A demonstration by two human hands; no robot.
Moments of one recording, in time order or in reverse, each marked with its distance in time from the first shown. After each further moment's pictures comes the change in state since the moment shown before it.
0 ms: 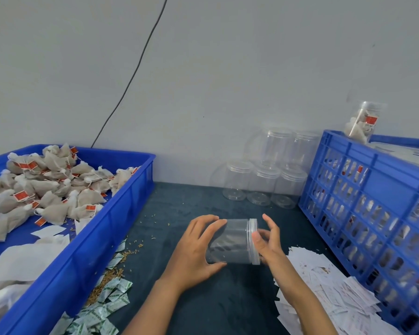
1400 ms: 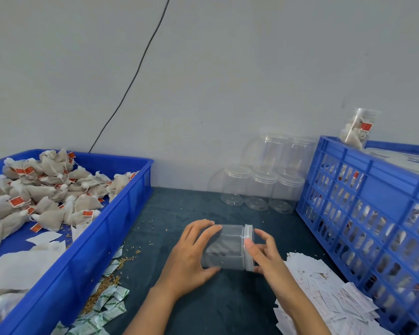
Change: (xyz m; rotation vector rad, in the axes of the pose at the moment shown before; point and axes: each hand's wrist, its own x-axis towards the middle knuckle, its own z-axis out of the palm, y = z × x) left_hand -0.002 -0.002 -0.004 0.015 -0.005 -0.016; right_hand -0.003 0.005 0.003 -0.019 0.010 0.069
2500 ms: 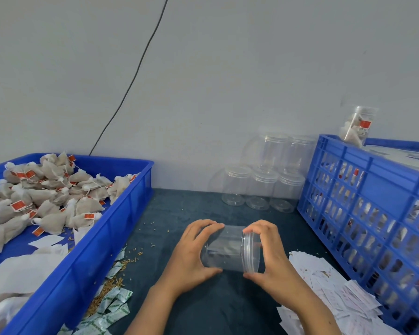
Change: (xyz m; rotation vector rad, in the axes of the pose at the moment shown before) left_hand 0.005 -0.006 -0.002 -0.149 -0.005 -0.016; right_hand -0.009 -0.008 -0.009 -0.631 -0.047 -0.502
